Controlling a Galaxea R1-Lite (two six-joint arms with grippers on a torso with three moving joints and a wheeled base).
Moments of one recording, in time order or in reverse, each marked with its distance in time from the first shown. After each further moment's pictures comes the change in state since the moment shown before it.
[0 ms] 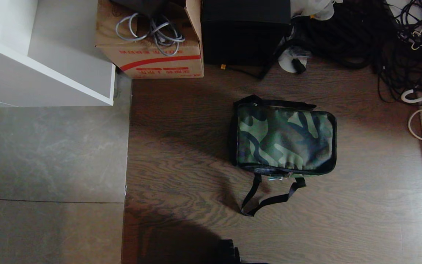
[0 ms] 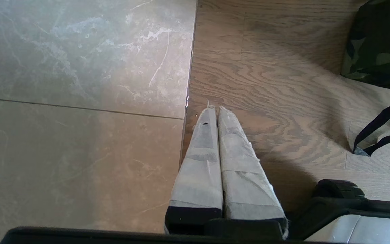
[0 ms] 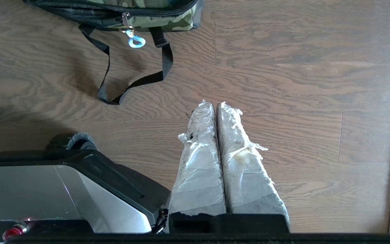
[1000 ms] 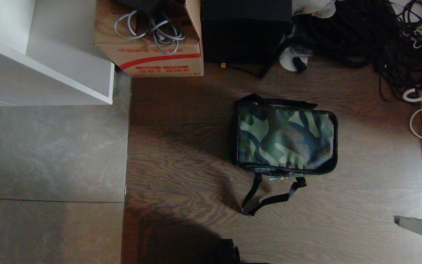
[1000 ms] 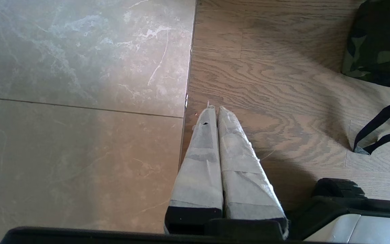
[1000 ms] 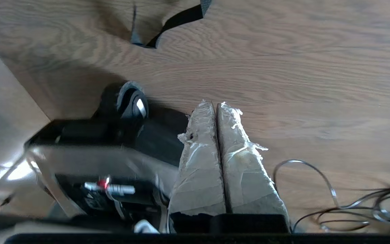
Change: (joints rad) left arm 0.000 0.000 0.000 0.000 0.000 0.000; right arm 0.014 1.040 -0.362 -0.175 0.174 0.139
